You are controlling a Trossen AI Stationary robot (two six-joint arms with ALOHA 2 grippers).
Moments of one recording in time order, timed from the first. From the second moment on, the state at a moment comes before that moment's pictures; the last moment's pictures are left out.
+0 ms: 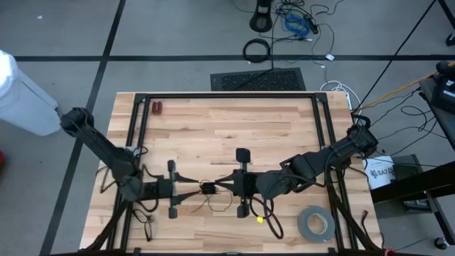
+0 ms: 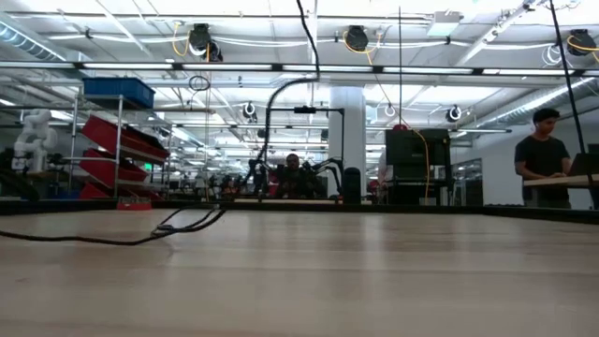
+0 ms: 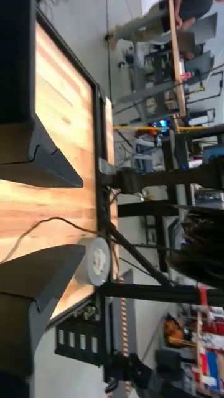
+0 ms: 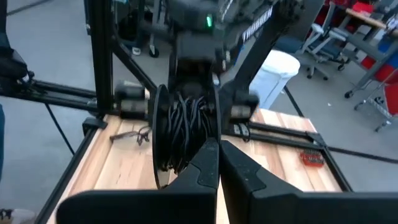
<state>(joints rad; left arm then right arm) -0.76 1.22 0.67 0.52 -0.84 0.05 0.47 1.72 1.78 -0.40 0.53 -0.03</state>
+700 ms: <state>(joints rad) -0.59 1.57 0.66 0.68 -0.35 -0.27 0.46 1.72 1.78 -0.38 0.52 -0.08</state>
